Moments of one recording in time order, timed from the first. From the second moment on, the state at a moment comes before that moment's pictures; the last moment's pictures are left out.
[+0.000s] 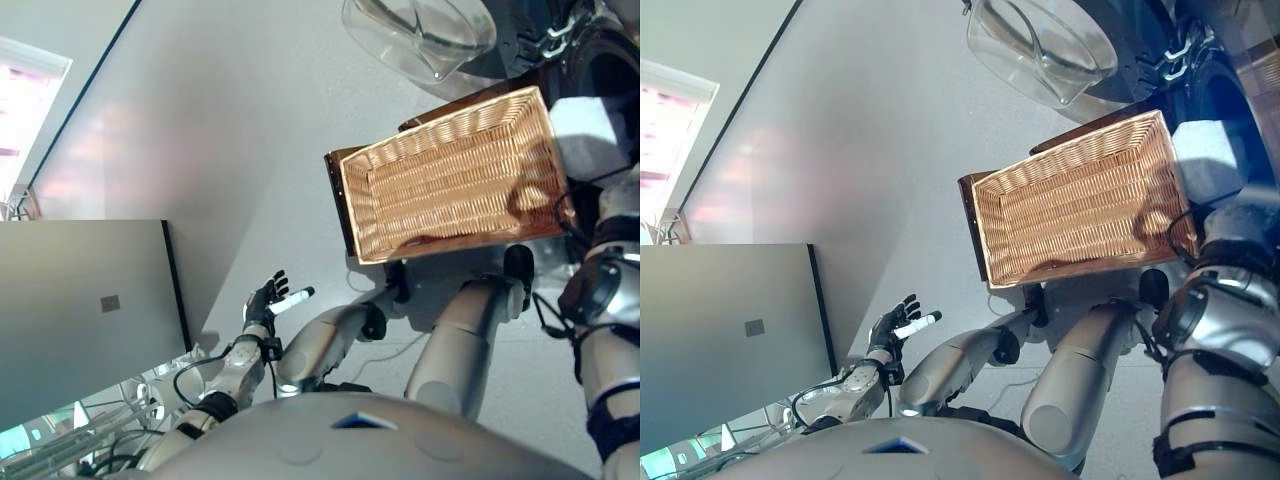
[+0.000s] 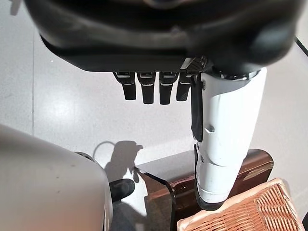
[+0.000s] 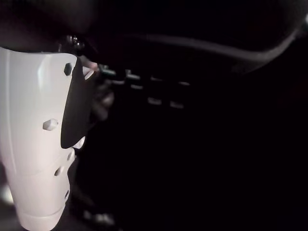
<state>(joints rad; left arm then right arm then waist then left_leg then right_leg) 0.06 0.09 -0.44 0.87 -0.49 -0.25 0.14 -0.75 -0.70 -0.42 1.04 0.82 -0.42 -0.70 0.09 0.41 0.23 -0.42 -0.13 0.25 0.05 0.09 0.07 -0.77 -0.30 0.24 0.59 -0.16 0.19</state>
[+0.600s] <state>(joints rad) 0.06 0.09 -0.38 0.87 -0.44 -0.27 0.16 -0.49 -0.57 -0.25 0.80 0.30 -0.26 -0.77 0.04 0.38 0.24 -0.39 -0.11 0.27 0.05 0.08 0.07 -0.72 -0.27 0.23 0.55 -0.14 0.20</state>
